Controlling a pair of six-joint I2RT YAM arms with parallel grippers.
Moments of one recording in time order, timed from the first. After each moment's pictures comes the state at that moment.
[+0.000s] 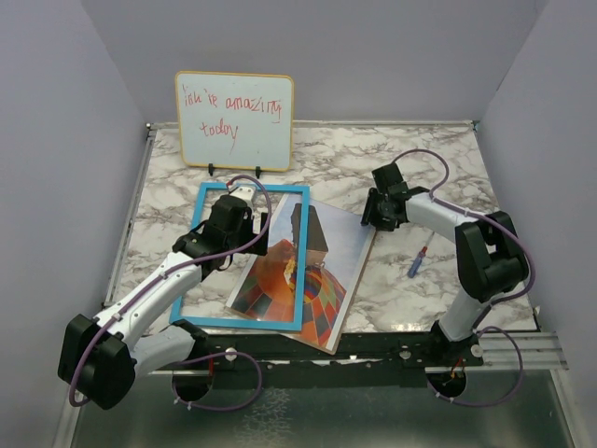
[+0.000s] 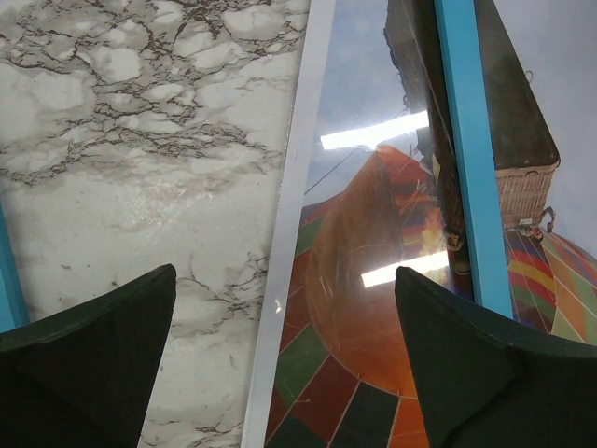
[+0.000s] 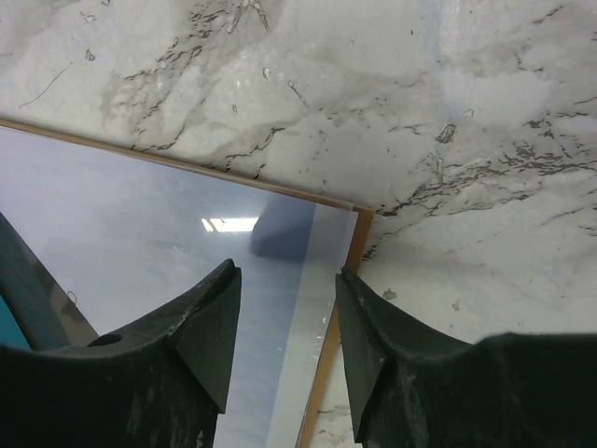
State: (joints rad) left arm -0.52 1.07 0.74 -0.42 -0.14 -0.24; right arm 0.36 1.74 1.07 -0.39 0.09 0.59
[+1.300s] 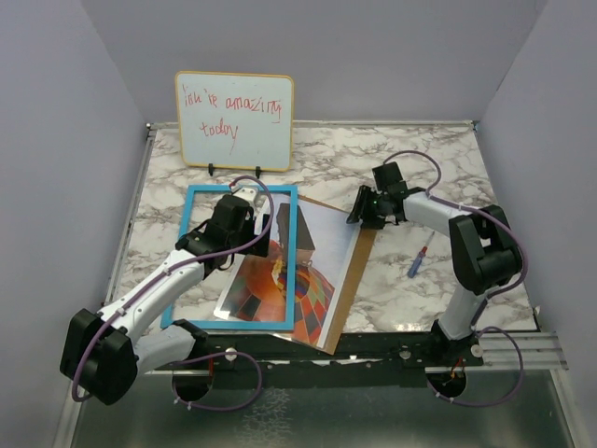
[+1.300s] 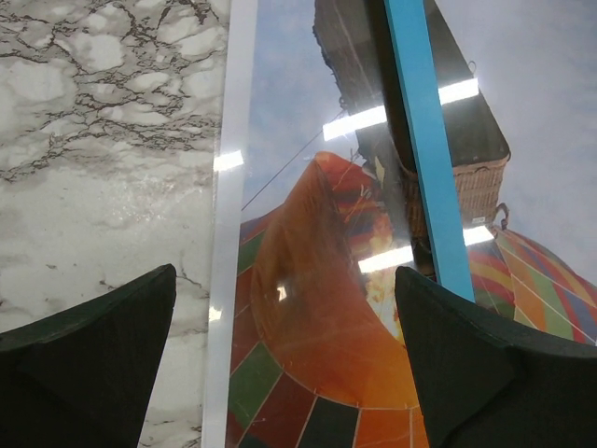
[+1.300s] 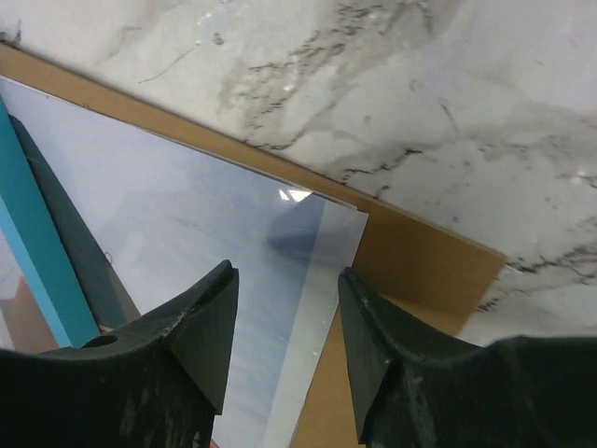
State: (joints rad) left arm -0.52 1.10 0.74 -0.42 -0.12 -0.24; right arm 0.34 1.77 1.05 -0.26 -0.16 0.60
